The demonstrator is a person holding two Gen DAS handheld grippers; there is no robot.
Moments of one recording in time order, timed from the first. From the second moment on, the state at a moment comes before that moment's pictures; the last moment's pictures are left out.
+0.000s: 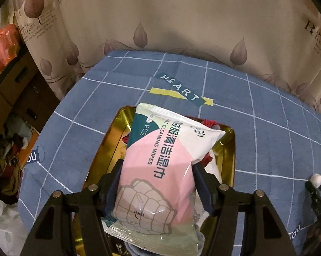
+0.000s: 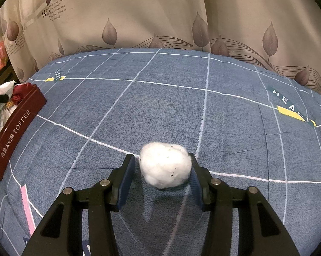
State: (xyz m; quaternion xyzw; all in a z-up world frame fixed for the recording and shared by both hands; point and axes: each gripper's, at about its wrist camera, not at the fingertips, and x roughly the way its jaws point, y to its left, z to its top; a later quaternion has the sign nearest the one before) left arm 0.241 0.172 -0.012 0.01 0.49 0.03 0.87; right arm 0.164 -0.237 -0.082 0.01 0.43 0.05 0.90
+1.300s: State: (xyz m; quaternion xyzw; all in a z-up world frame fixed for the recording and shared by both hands) left arm 0.098 0.244 0.015 0.01 0.37 0.09 0.93; right arm 0.159 -0.246 -0.079 0.04 0.43 0.03 0.90
